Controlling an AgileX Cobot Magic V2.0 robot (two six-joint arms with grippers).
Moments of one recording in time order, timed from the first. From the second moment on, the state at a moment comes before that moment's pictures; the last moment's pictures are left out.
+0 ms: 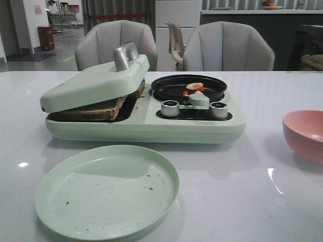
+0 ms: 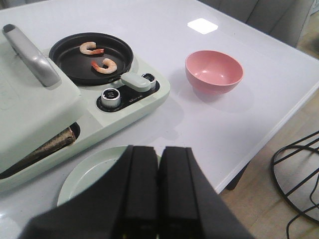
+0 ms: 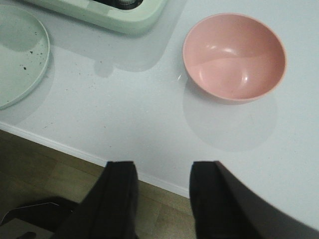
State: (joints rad) left arm -0.52 0.74 -0.71 -0.67 0.57 0.60; right arm 0.11 0.56 -0.66 0.11 0.94 -0.17
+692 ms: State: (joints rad) left arm -0.52 0.74 -0.71 -0.13 0.58 0.13; right arm 0.11 0.49 -0.65 0.11 0.95 -0.16
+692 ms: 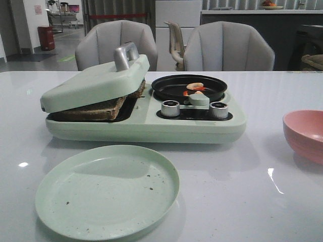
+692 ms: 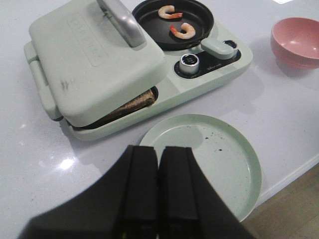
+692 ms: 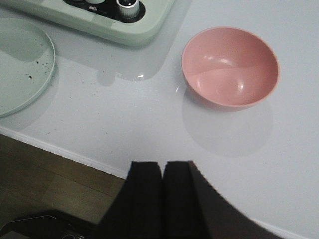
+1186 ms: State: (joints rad) left arm -0.52 0.74 -0.71 -0.12 0.59 0.11; right arm 0.11 0.49 -0.65 0.11 0.95 -0.16
